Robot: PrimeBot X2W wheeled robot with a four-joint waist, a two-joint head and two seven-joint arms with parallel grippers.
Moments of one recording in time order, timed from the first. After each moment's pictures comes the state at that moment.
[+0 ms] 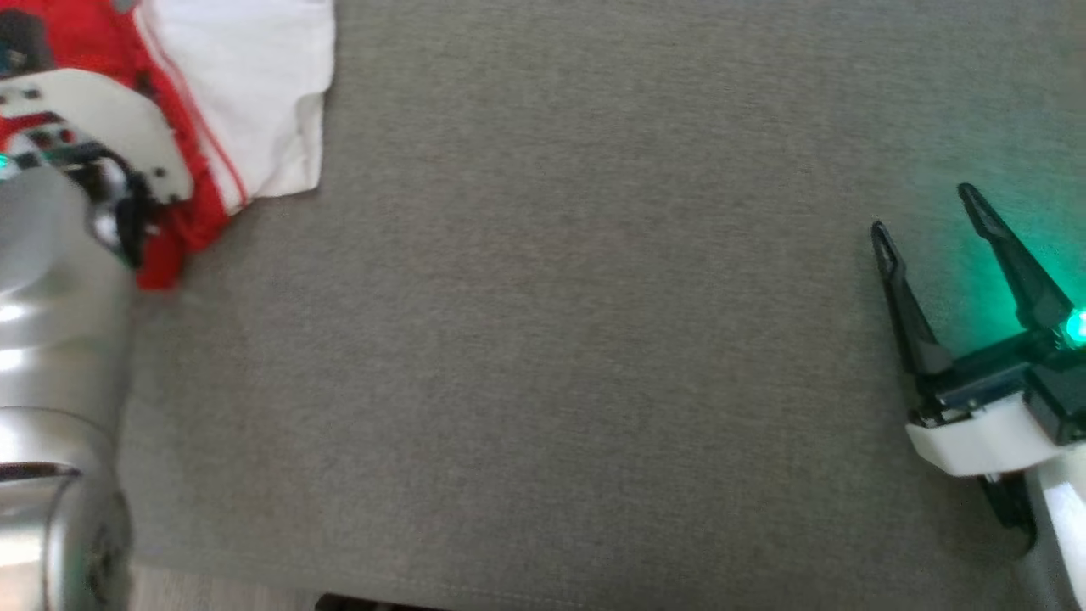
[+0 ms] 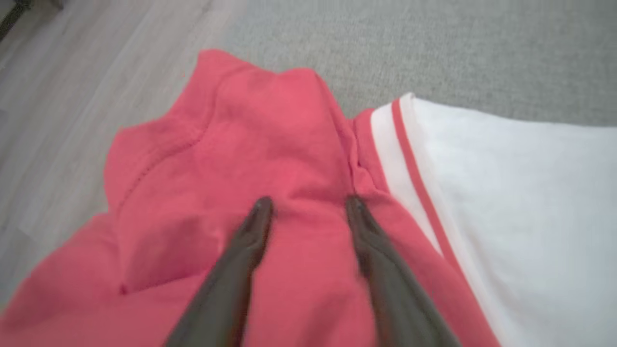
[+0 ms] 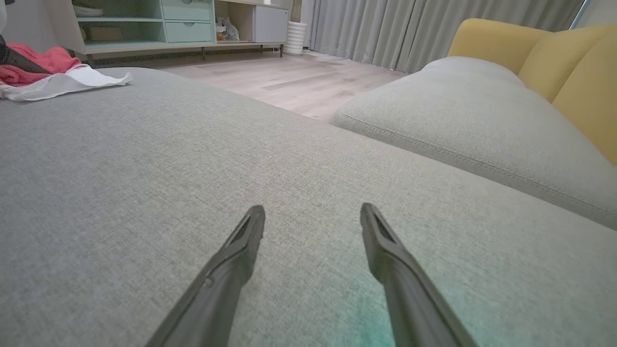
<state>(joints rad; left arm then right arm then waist) -1.10 0.23 -0.01 1.19 -0.17 -0.01 0.28 -0.13 -0.36 0.12 -0.03 -0.02 0.12 -0.26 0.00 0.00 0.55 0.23</state>
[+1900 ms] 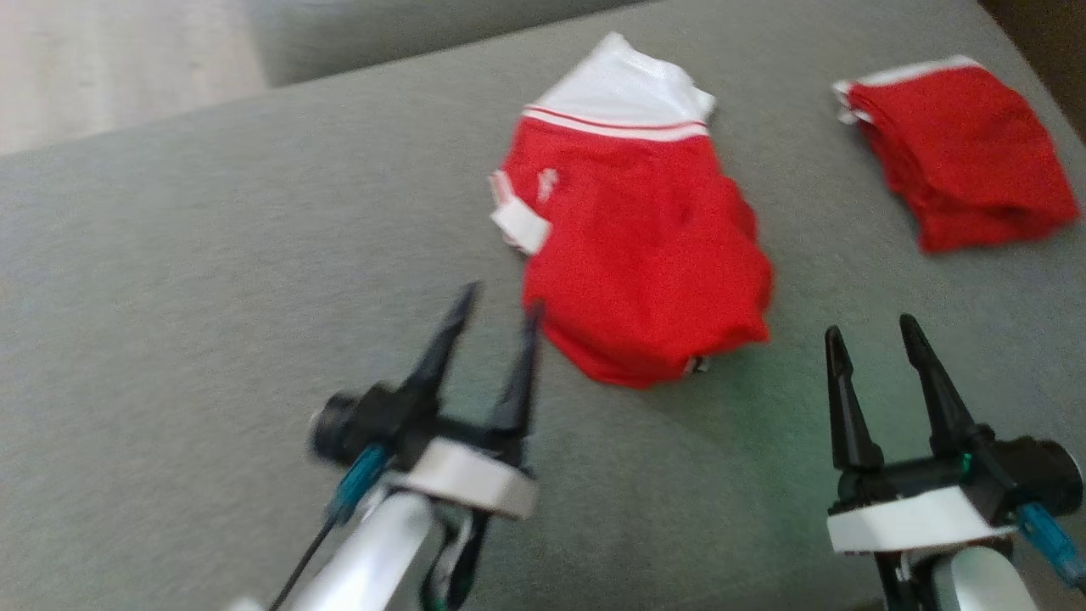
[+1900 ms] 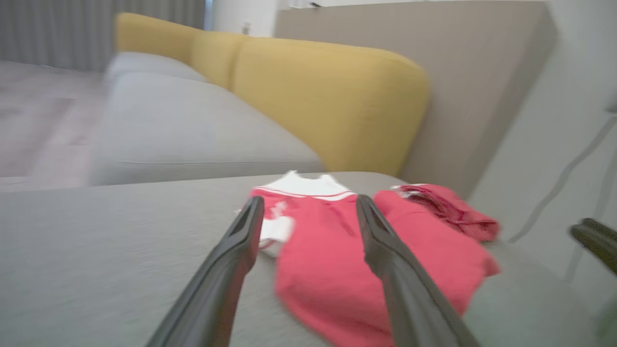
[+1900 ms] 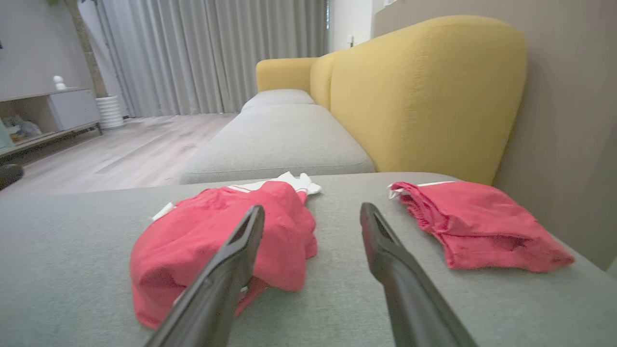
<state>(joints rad) -0.36 0.08 -0.69 0.31 -0.49 0.08 -0.25 0.03 -0.05 0.05 0.05 0.07 0.12 -0.26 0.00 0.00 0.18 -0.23</state>
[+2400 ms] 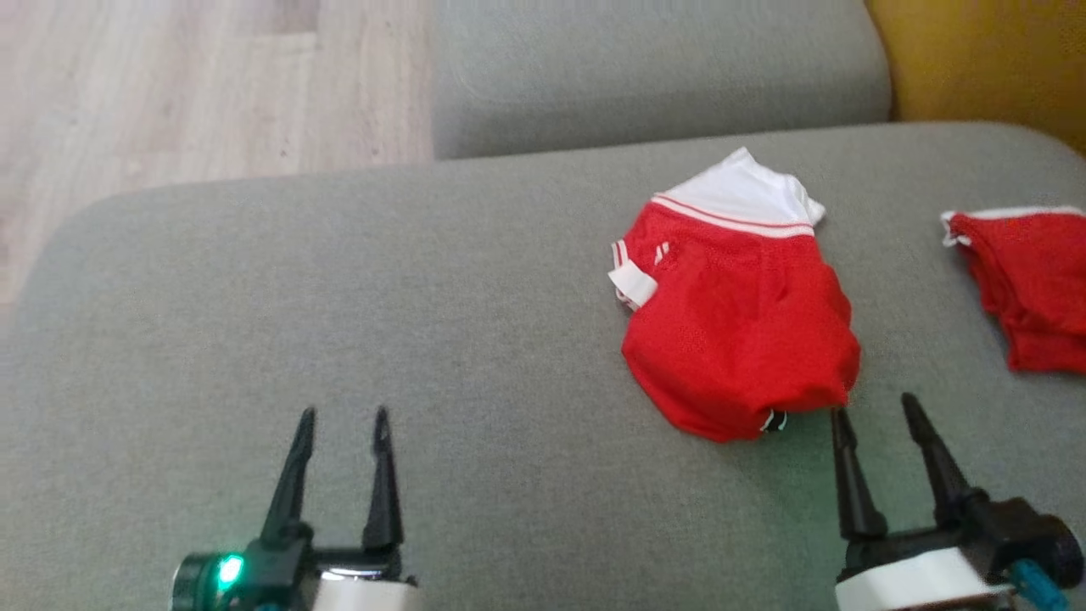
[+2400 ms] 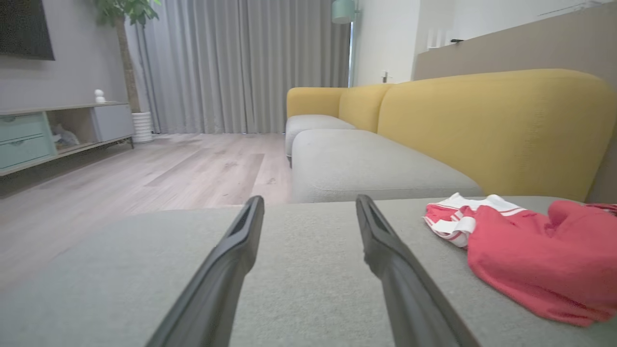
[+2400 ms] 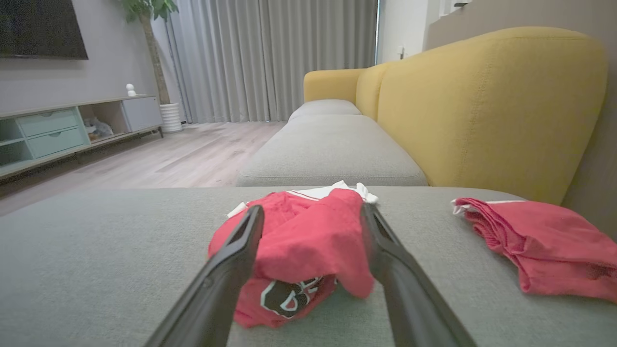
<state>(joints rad) 0.07 0.08 -0.29 0.08 -0.16 0.16 -0.25 0.15 -0.05 0.01 0.09 0.06 0.12 -0.26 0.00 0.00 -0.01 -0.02</state>
